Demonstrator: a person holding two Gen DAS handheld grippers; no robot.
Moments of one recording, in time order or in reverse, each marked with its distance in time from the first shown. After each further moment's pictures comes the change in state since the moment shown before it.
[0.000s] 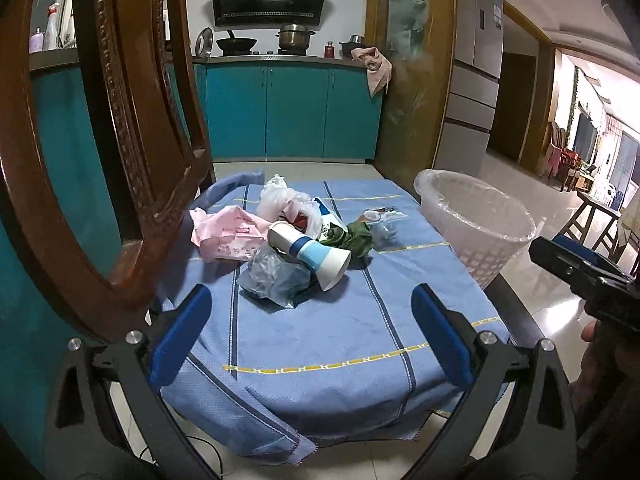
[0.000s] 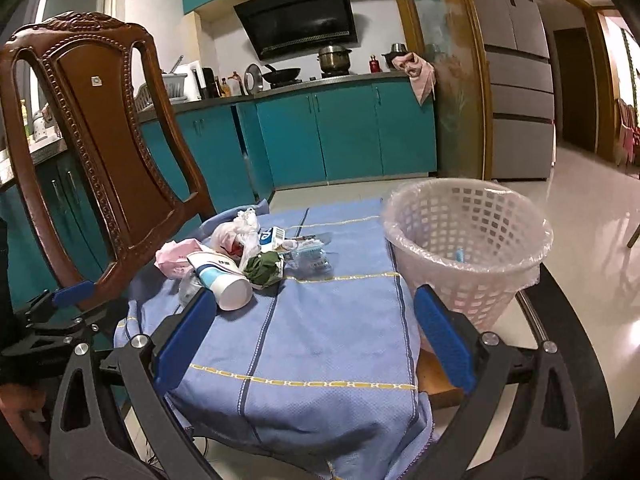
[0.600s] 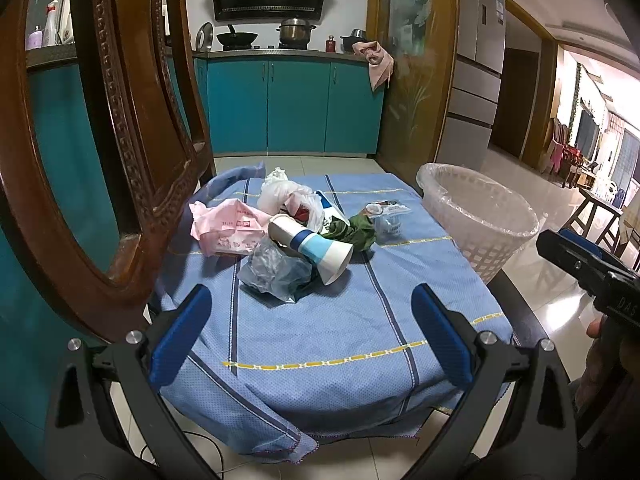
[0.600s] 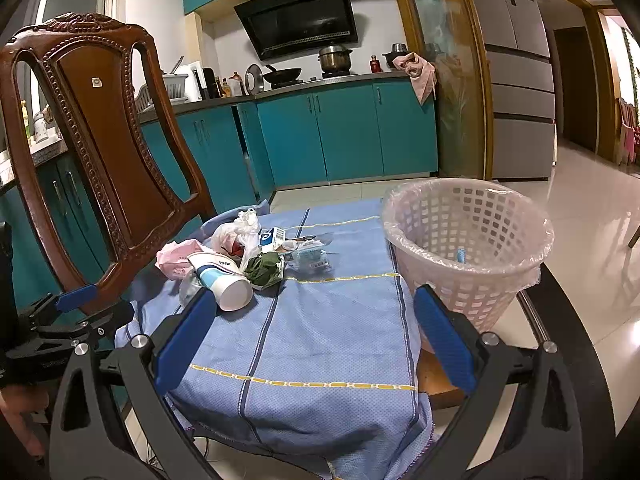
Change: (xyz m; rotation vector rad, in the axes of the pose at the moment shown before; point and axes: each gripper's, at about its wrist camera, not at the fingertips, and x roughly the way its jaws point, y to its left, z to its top) left arm 0.005 0.000 -0.002 0.002 0.021 0.004; right arm -0.001 0.002 0.000 -0.006 0.000 0.004
